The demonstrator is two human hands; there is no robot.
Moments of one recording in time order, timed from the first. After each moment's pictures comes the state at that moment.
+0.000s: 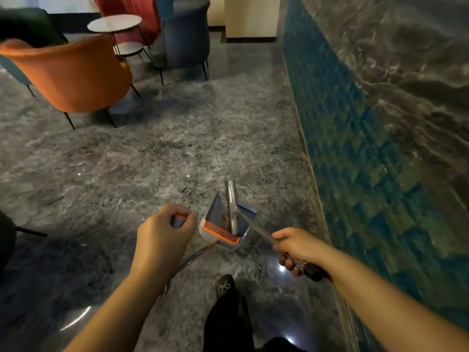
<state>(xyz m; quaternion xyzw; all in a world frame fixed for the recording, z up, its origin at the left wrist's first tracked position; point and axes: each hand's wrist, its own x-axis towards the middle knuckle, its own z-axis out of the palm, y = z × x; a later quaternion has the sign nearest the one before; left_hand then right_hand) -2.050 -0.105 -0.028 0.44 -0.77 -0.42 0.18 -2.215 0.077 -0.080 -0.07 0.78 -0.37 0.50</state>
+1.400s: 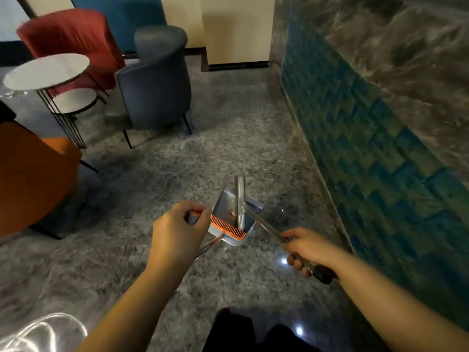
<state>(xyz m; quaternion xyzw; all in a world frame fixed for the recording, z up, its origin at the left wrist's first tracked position) -2.854 -0.766 -0.031 0.39 -0.80 -0.42 0.17 -2.983 -0.563 -0.071 0.00 0.77 -0.41 0.48</state>
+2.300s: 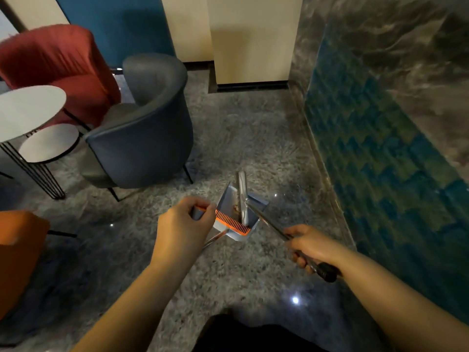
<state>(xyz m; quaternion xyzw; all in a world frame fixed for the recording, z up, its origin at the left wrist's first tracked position) -3.382 -1.089 -0.015 0.38 -0.80 -0.42 0.18 -3.518 -0.895 -0.065 -0.03 0.79 -0.41 0.47</state>
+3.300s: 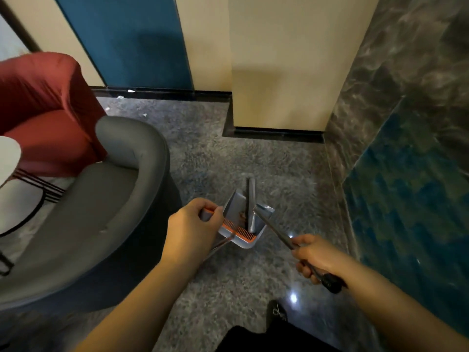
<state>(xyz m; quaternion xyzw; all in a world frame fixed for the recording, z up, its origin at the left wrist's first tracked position) -4.017 -1.442 -0.028 0.43 -0.77 -0.43 0.20 -4.171 -1.259 -0.080 -0.06 0.78 -0.38 0.50</state>
